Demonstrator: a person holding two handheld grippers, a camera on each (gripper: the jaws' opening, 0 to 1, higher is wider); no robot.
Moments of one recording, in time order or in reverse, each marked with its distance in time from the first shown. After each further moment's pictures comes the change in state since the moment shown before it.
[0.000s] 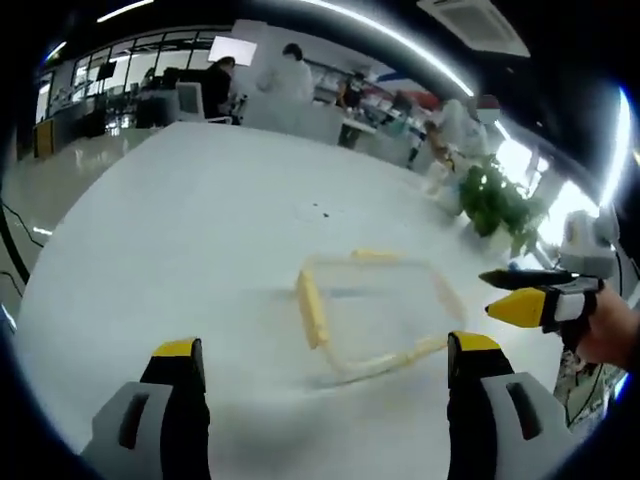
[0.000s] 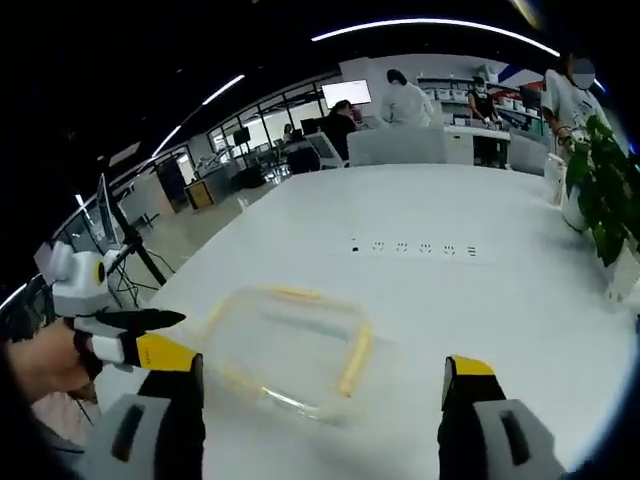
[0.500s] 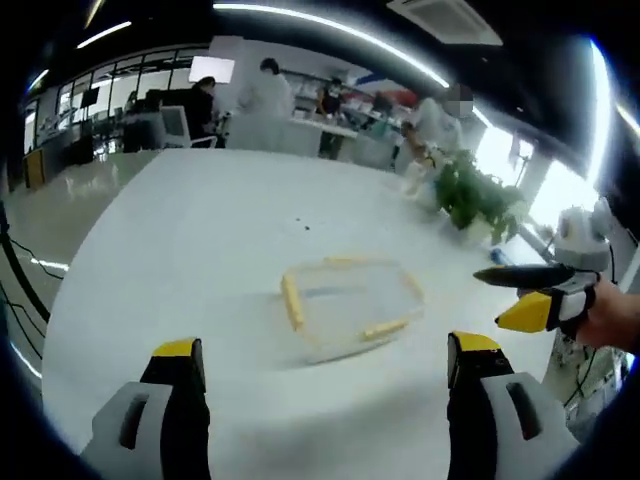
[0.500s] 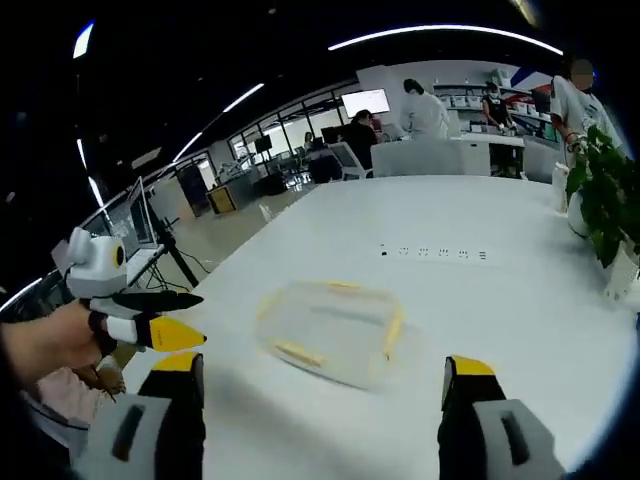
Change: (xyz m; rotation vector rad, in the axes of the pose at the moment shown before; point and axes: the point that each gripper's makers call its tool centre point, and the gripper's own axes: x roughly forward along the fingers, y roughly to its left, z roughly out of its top) left arm -0.063 -0.028 0.007 0.110 -0.019 -0.029; right arm -0.066 0.045 -0.013 -0.043 -0.030 0.083
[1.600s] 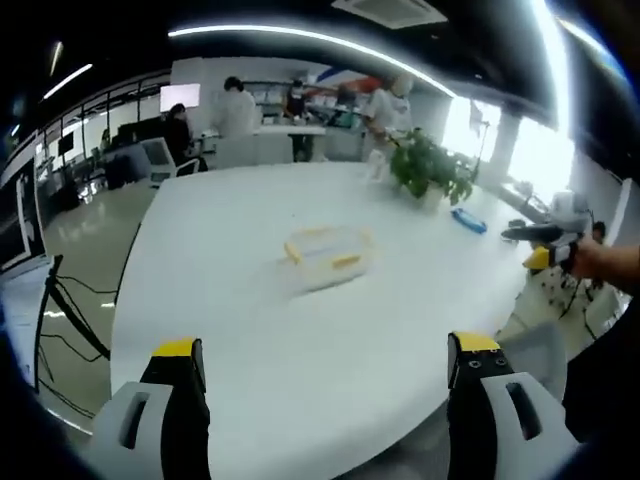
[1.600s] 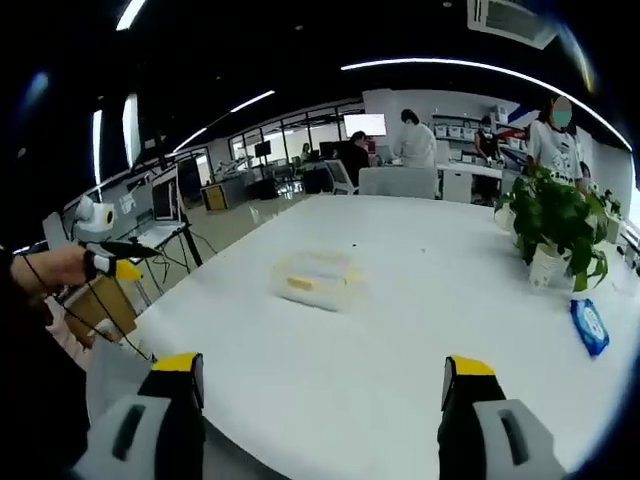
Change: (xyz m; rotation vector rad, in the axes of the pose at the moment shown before) left arm -0.182 0.002 -0.051 0.164 0.006 -0.036; right arm -0.192 0.000 -0.087 -0.056 -0.056 -0.099
